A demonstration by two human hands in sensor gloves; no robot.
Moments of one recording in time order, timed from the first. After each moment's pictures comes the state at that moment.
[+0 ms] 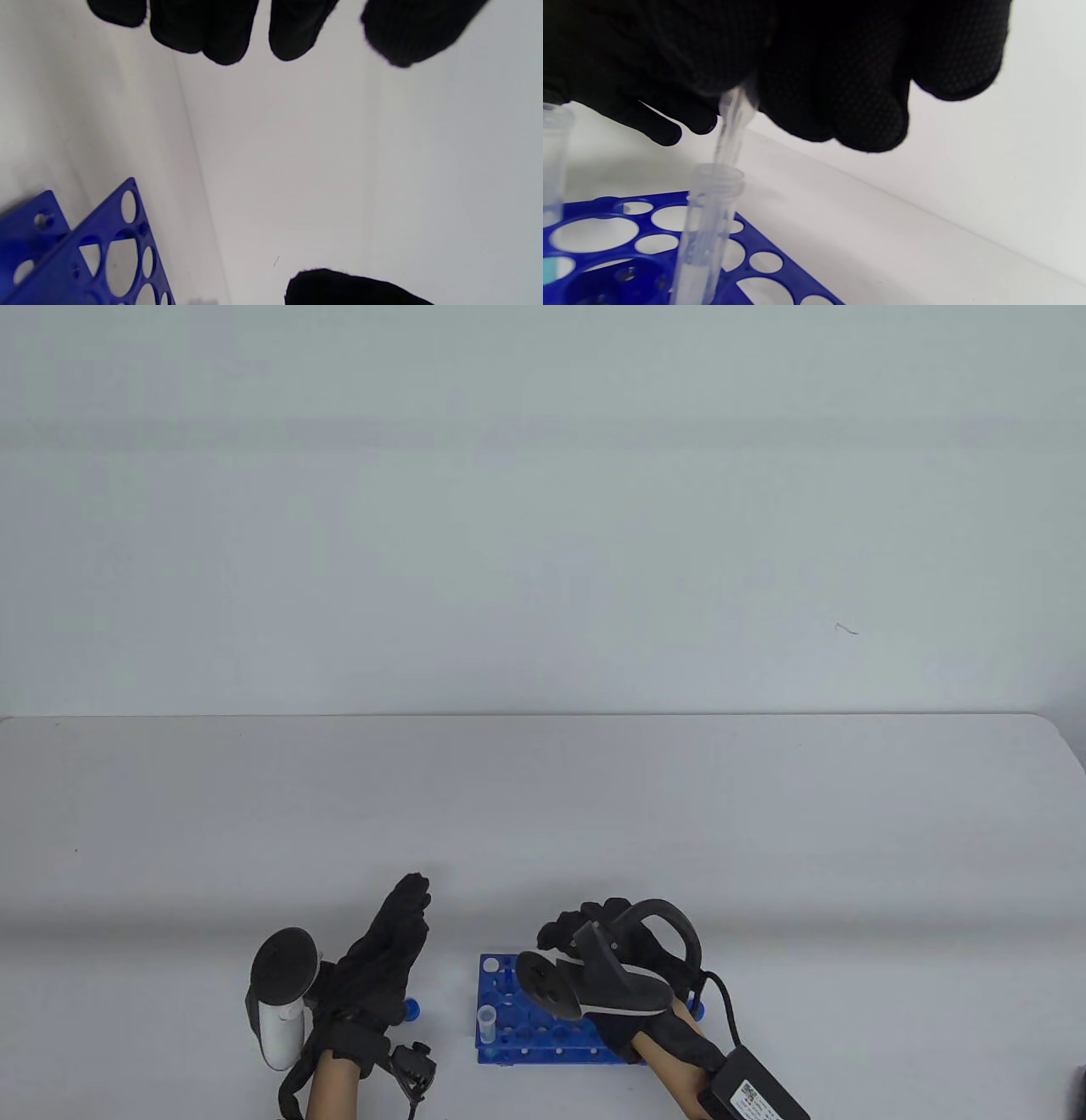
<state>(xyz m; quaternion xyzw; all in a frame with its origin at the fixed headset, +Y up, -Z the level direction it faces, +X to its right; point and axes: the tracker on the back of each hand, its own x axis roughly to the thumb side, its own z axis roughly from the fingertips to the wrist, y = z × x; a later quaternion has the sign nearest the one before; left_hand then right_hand) -0.233 -0.741 -0.347 -0.02 -0.06 0.65 0.76 0.019 -0.648 -0.335 -0.29 0.09 -0.95 0.10</state>
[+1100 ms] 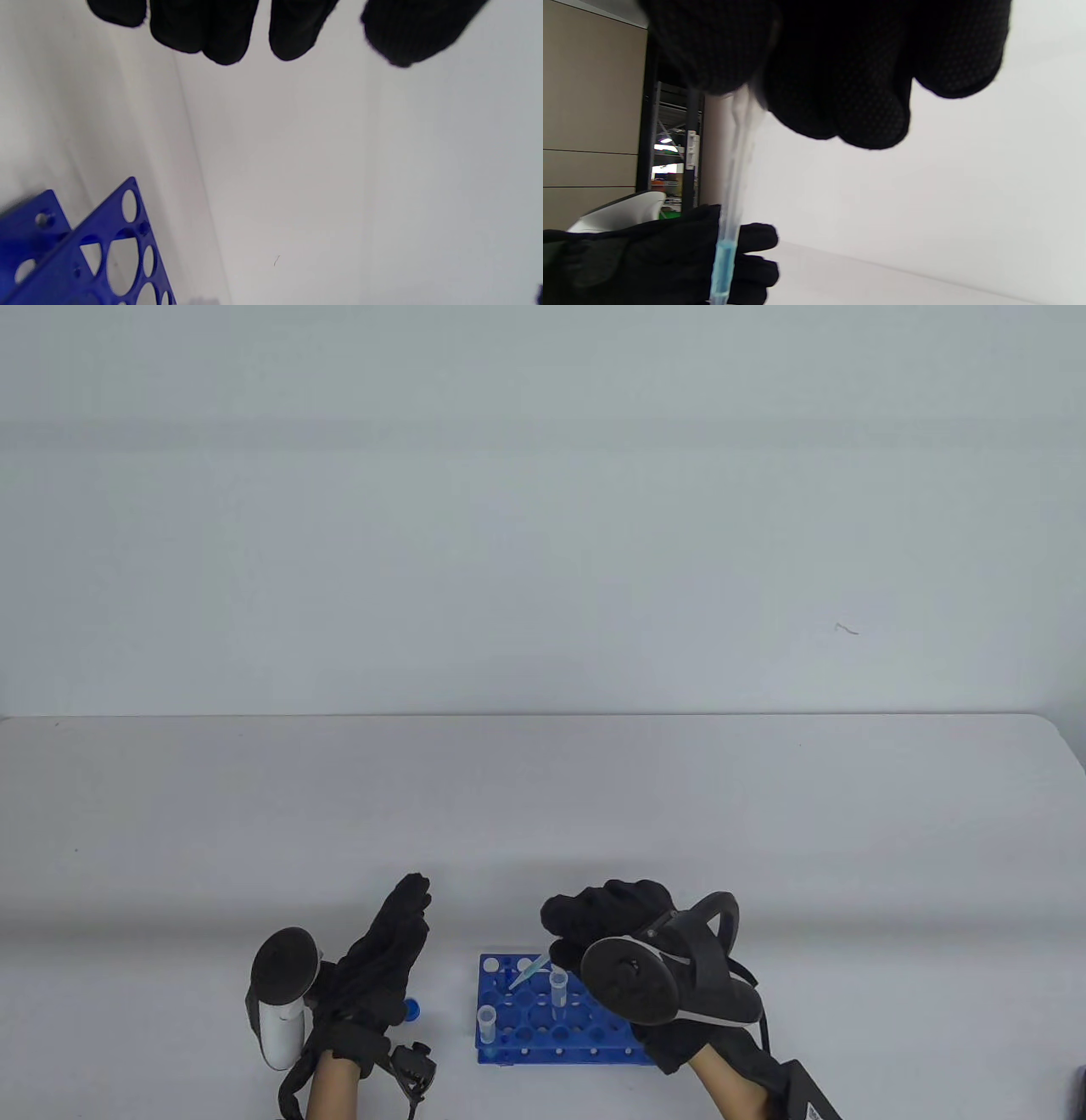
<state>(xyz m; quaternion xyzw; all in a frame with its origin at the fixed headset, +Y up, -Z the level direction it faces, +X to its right) -0.233 -0.741 -0.347 -0.02 -0.06 0.65 0.76 0.048 -0.562 -0.294 -0.32 0.17 -0.93 -0.09</state>
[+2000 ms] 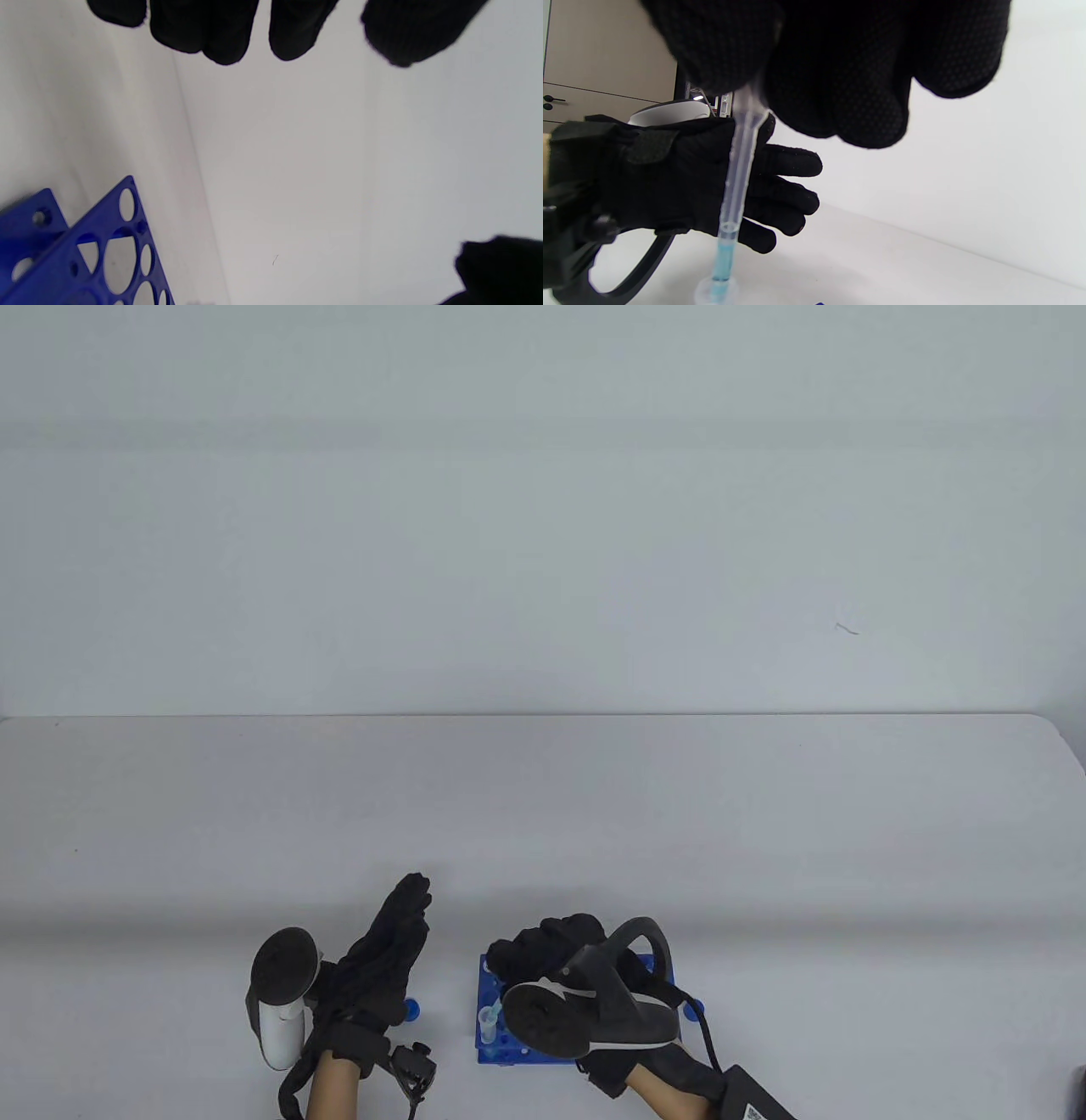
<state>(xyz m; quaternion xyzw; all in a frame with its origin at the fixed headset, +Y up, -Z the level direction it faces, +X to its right) -0.233 -0.741 -0.347 -0.02 -0.06 0.65 0.76 0.003 -0.604 -0.291 -0.36 0.14 -0.92 -0.02</state>
